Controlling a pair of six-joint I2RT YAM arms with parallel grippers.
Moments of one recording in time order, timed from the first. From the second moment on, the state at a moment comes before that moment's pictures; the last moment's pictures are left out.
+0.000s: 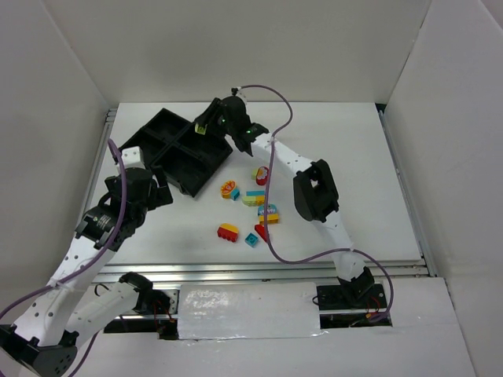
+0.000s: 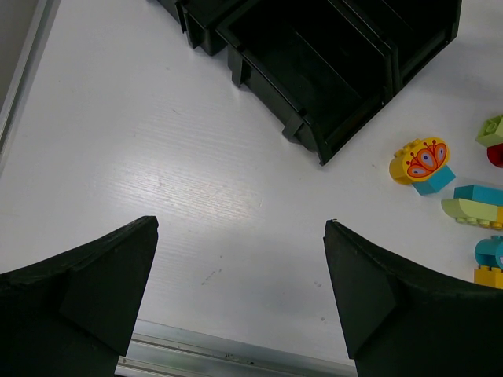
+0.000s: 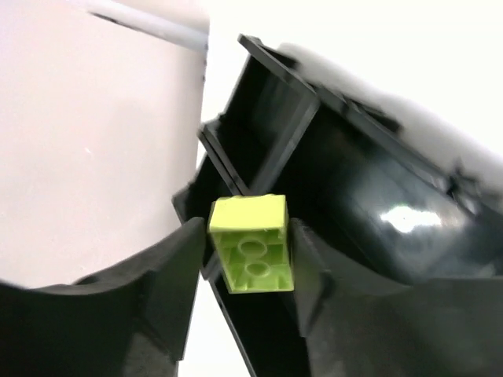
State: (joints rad) left arm -0.41 0.82 0.97 -0.80 -0.52 -0.47; right arm 0.65 2.40 2.16 -0.08 0.00 0.99
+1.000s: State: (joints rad) left arm -0.40 0.81 0.97 -0.79 -0.48 -0.45; right arm 0.64 1.90 1.66 -0.43 0.20 0.55
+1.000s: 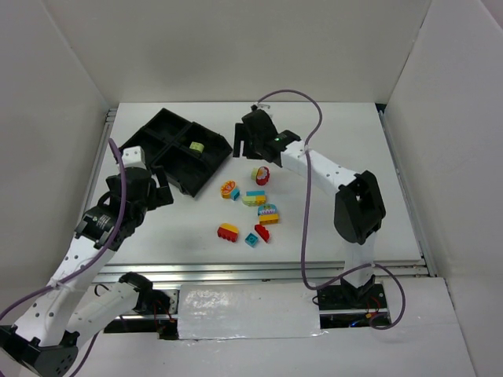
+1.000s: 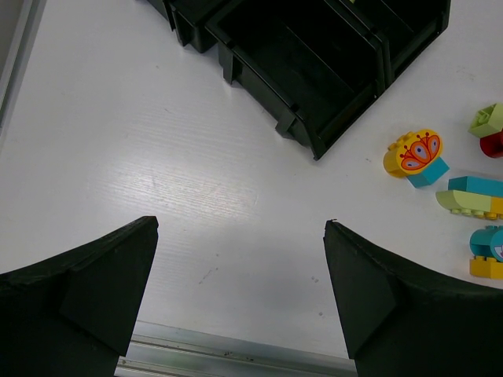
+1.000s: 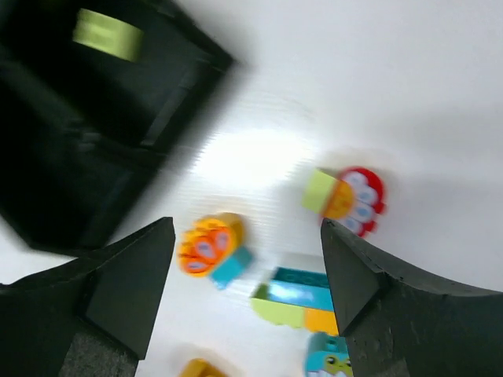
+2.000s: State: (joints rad) left arm -0.40 0.84 0.97 -0.79 -0.46 -0.44; right arm 0.56 2.25 1.78 -0.69 0.30 0.69
